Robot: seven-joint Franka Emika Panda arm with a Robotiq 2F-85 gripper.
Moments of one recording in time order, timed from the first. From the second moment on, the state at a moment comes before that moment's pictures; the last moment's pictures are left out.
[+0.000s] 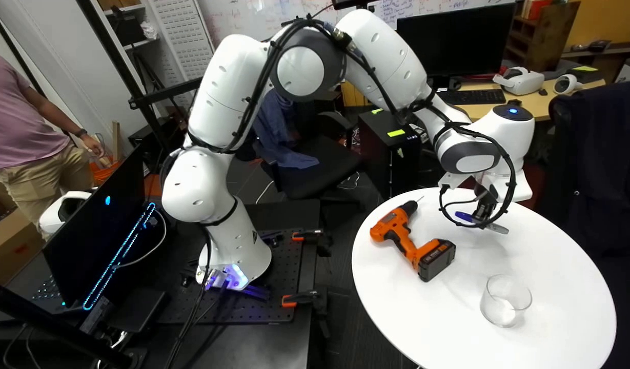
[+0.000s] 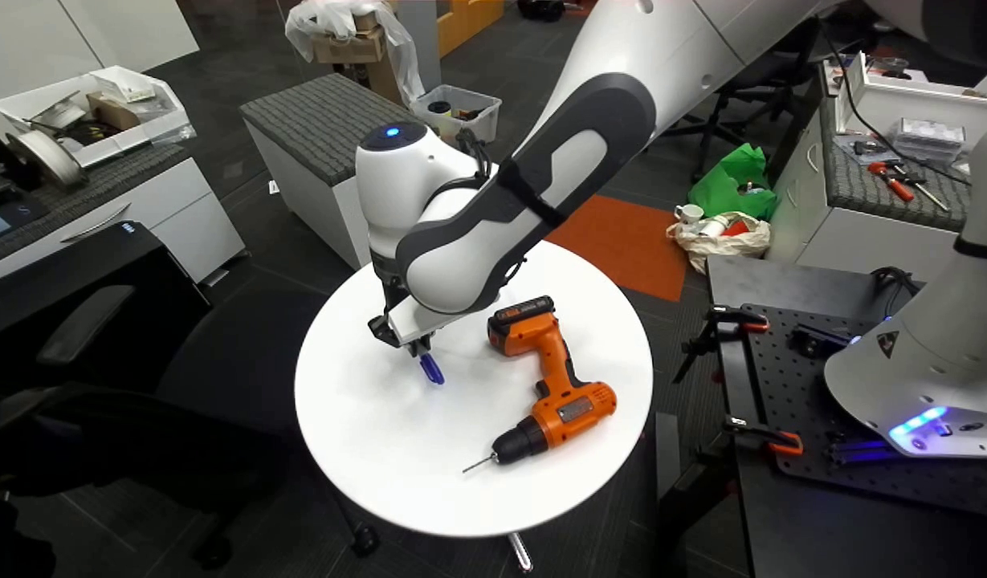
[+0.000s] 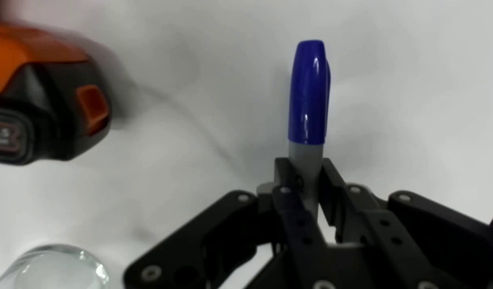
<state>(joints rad) 0.18 0.69 -0.10 -1.76 0.17 2.53 0.71</state>
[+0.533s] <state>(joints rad) 0.22 0.56 -0.20 -1.87 0.04 2.54 0.92</state>
